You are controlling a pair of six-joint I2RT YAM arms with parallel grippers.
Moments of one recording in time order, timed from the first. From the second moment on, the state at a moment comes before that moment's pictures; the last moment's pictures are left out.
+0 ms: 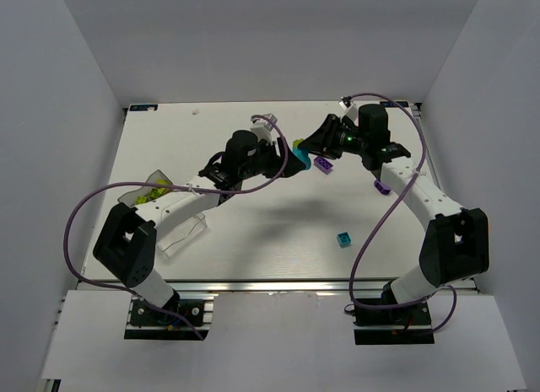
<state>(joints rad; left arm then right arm) -0.67 1.59 1.14 0.14 0.26 -0.63 0.32 1.53 1.21 -0.11 -0.64 0.72</state>
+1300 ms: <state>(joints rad) -0.54 1.45 0.92 0.37 0.47 -0.80 0.23 1.33 0.97 0.20 -1.02 0.33</state>
